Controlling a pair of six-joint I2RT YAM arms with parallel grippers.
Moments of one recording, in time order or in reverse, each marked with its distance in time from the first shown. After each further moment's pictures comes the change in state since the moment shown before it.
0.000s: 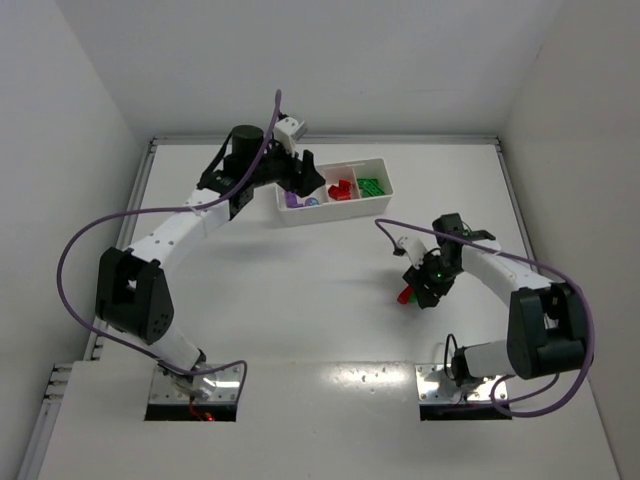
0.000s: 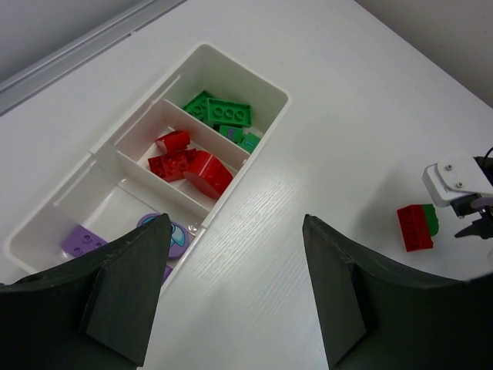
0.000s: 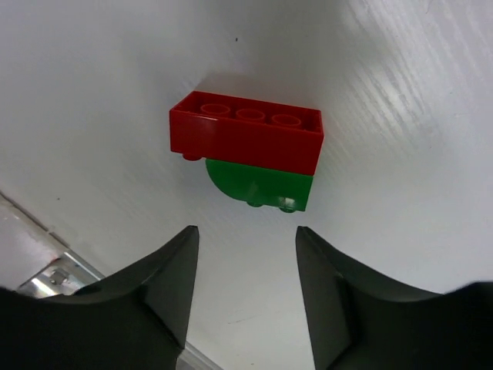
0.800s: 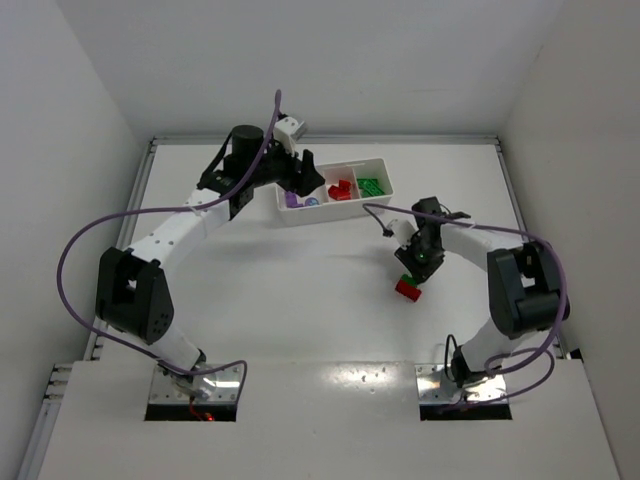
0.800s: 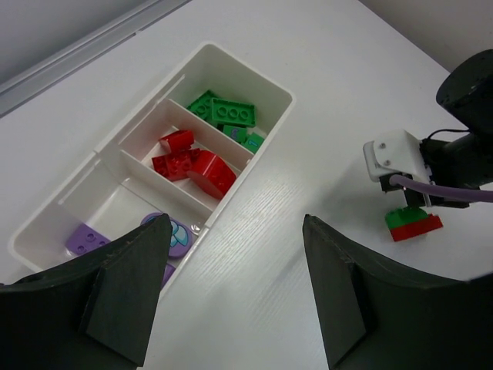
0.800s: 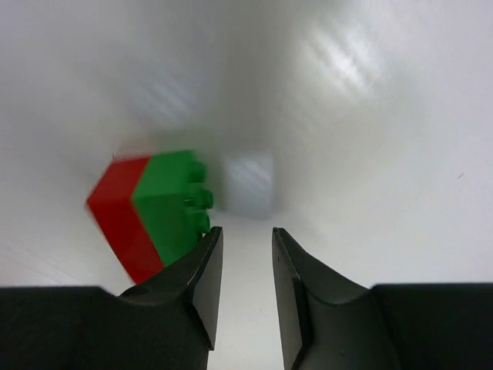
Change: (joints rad) left arm 0.000 0.000 0.000 0.000 -0.012 0.001; right arm 0.076 0.235 0.144 0.130 0.203 0.155
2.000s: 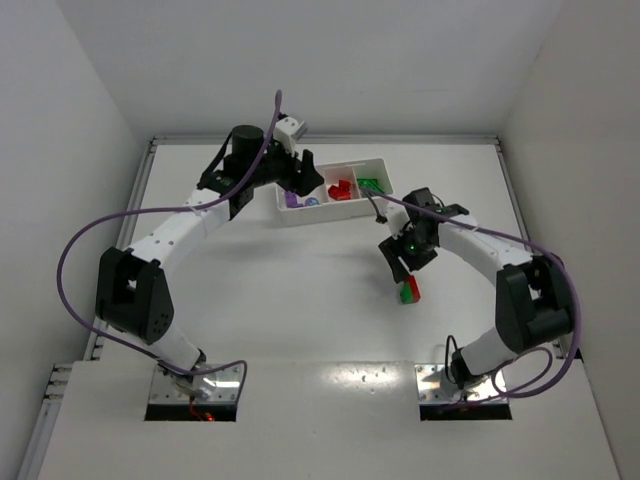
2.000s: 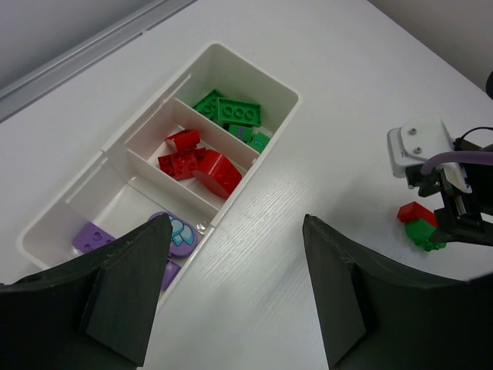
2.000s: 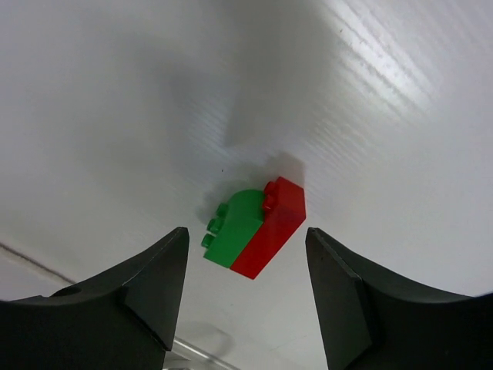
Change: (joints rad) left arm 0.000 0.000 0.000 -0.001 -0.015 0.011; right arm 0.092 -0.080 0.108 -0.097 -0.084 0.243
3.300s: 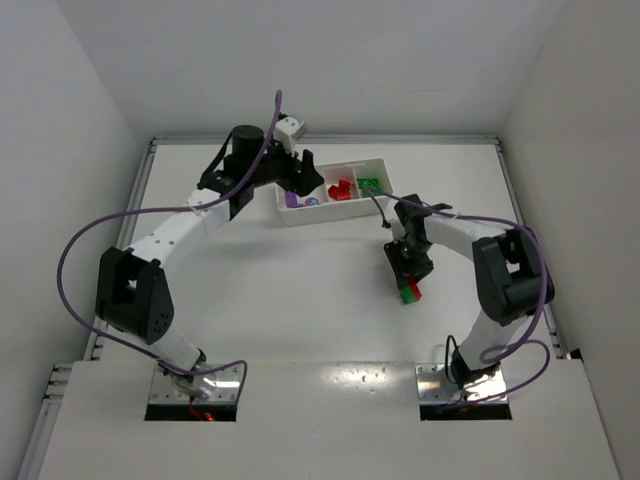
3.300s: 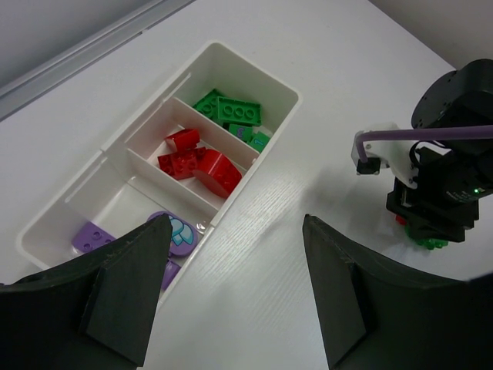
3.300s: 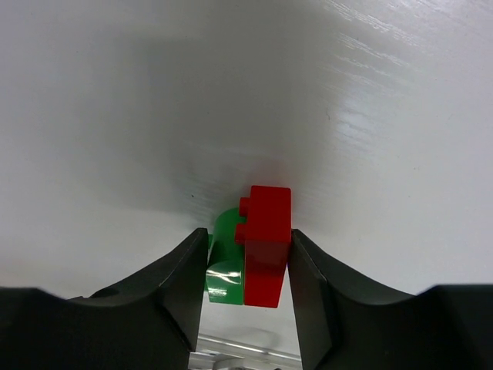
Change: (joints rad) left arm 0.000 0.001 0.000 -0.001 0.000 -0.001; right arm -0.006 0.196 0.023 -0.017 0.103 0.277
